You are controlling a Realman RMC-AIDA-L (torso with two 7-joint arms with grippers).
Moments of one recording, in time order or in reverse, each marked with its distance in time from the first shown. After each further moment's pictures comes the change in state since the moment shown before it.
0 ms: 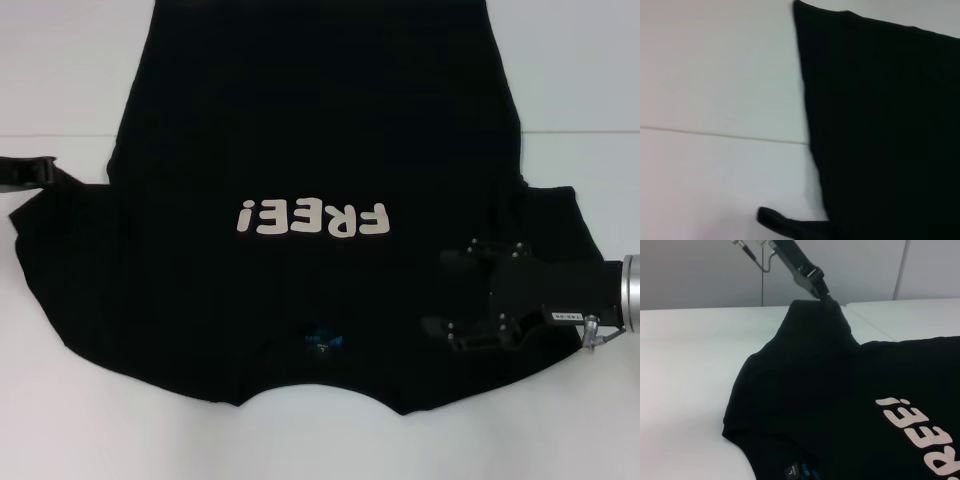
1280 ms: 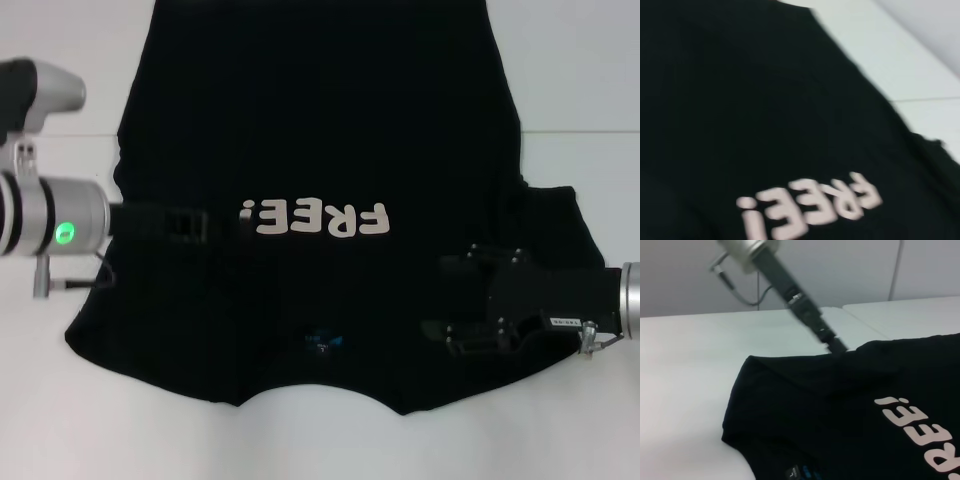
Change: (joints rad) left arm 0.078 -0.200 0.087 0.177 -0.242 0.254 0.290; right arm -0.013 0.006 0.002 0.012 0.016 0.007 0.002
